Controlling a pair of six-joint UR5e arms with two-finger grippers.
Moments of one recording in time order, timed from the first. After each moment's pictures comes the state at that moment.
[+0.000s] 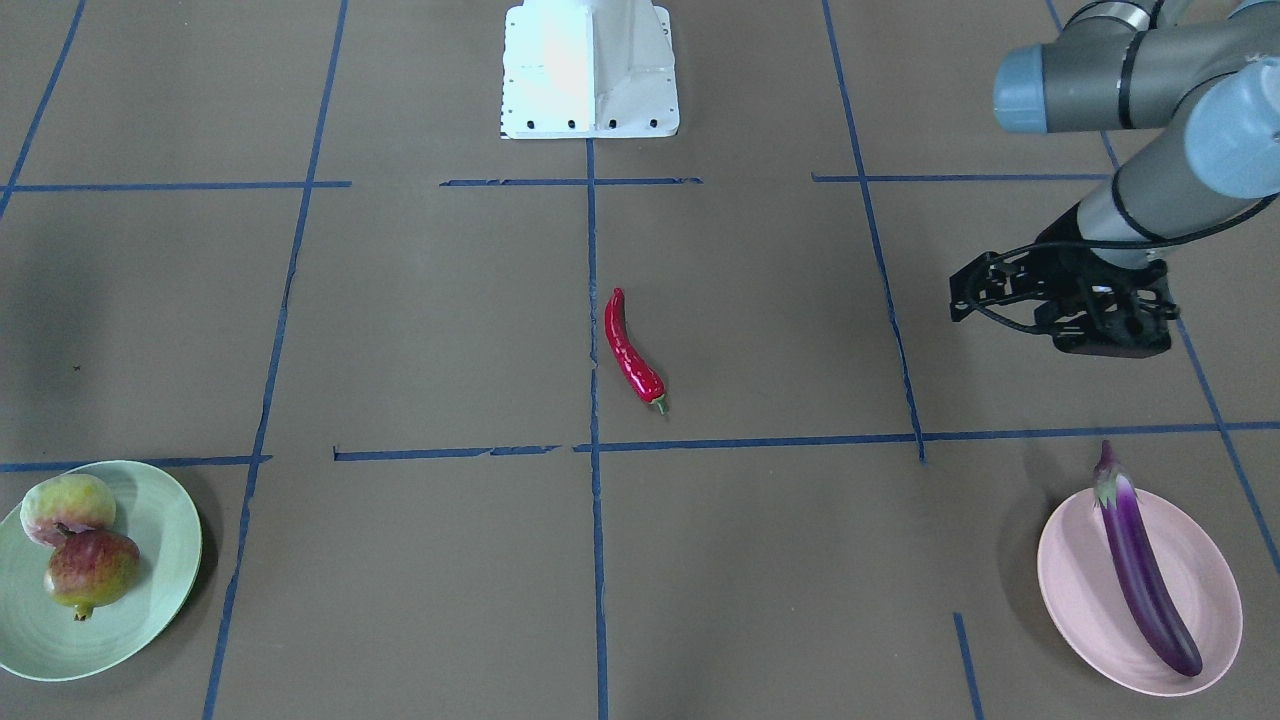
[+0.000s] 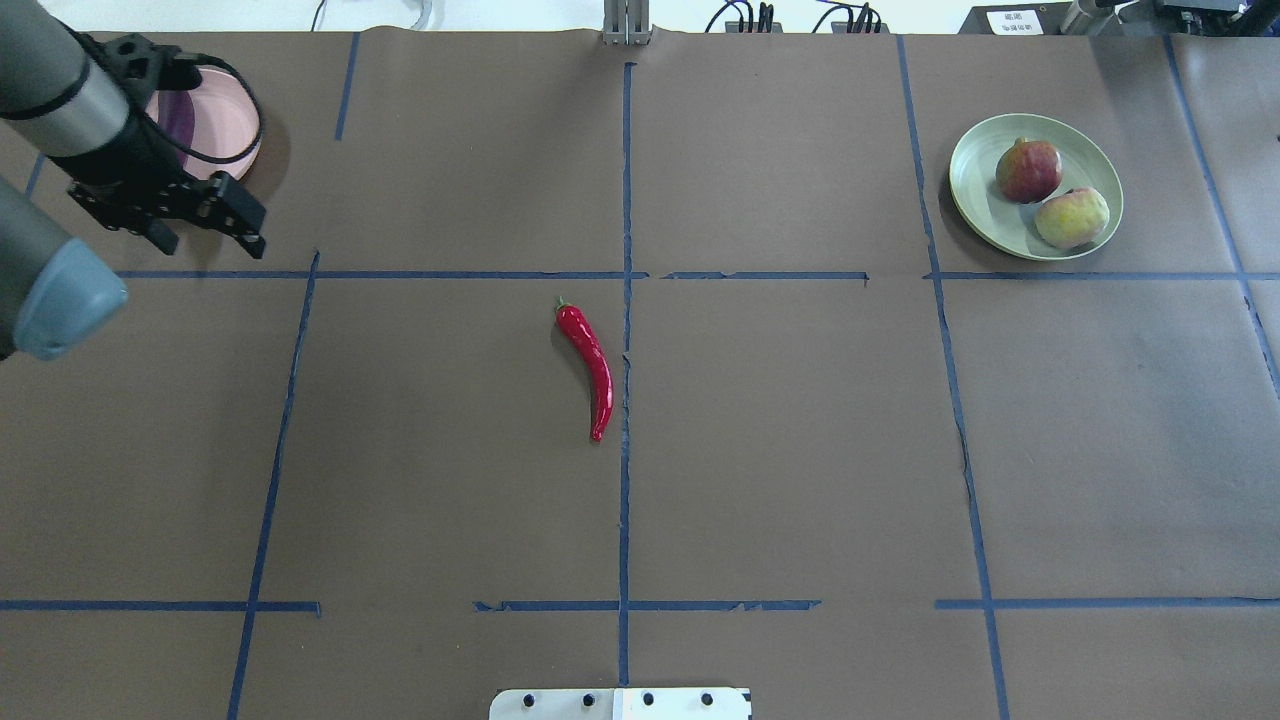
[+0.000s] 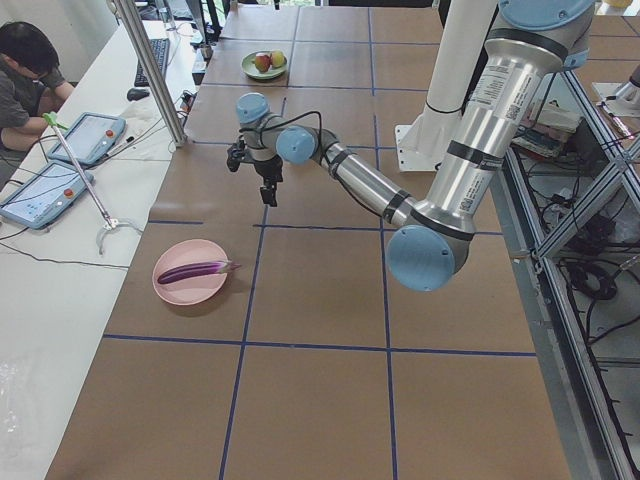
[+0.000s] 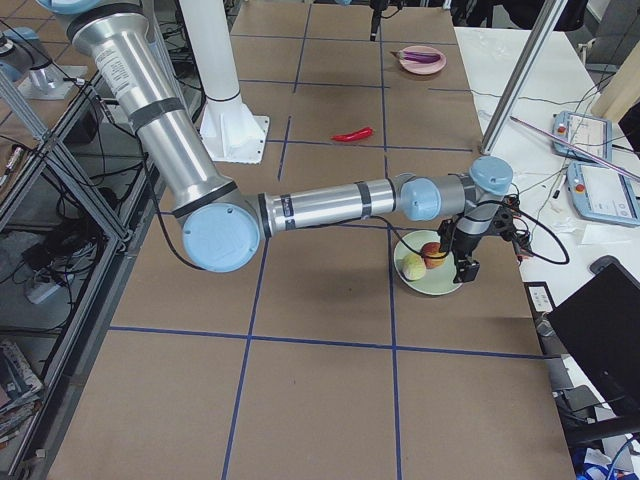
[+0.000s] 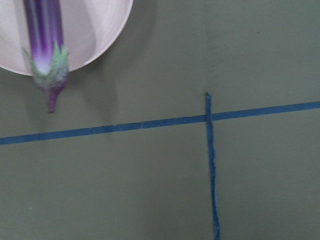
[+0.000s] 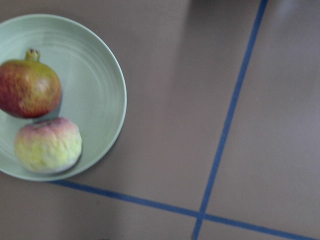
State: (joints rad) left arm -1.00 -1.99 -1.78 -1.45 -2.30 -0.69; right arm 1.48 -1.27 1.43 -1.66 2.26 -0.12
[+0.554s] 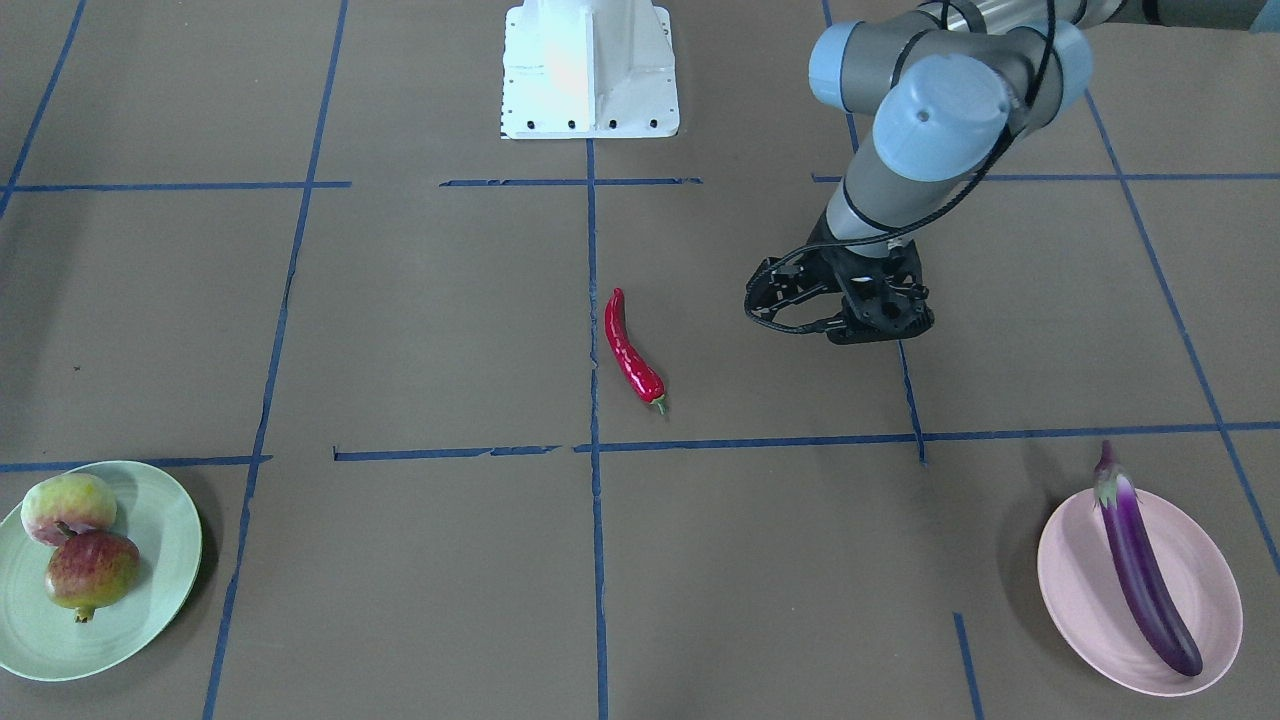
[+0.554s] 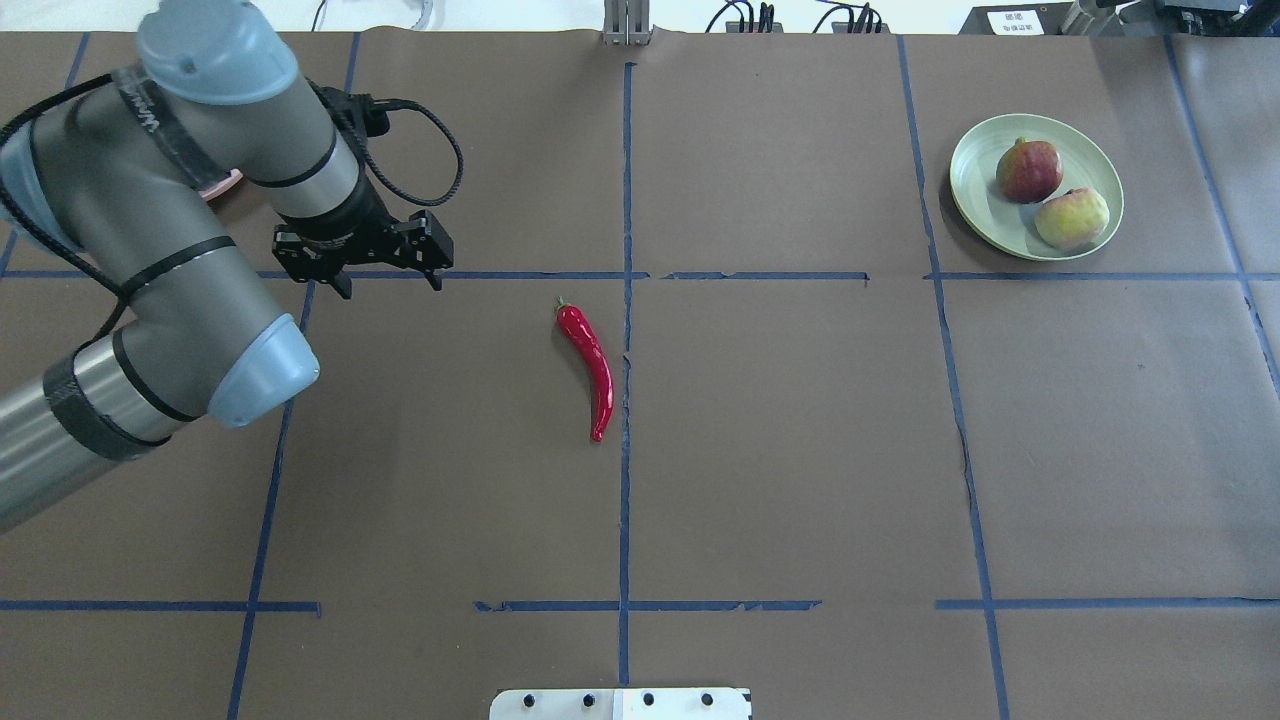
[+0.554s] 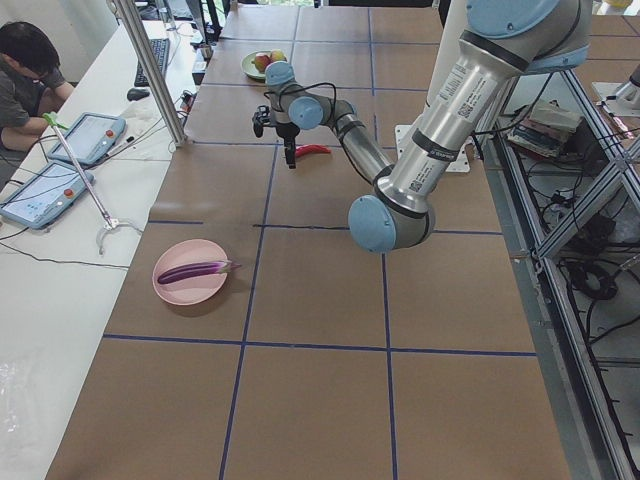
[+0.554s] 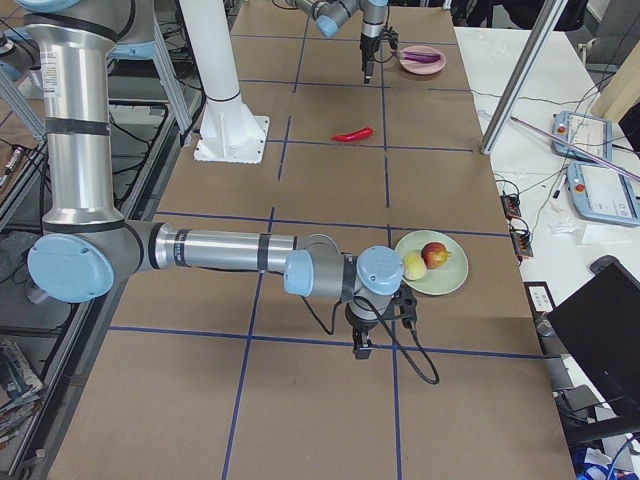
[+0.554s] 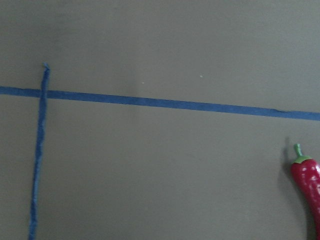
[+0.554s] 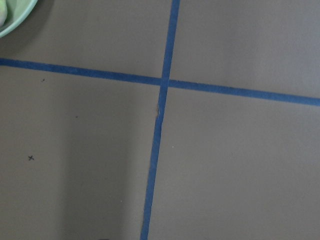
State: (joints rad) left arm -0.77 -2.20 -1.71 -1.47 -2.12 -1.12; right arm 1.55 -1.60 1.57 -1.59 2.36 -0.12
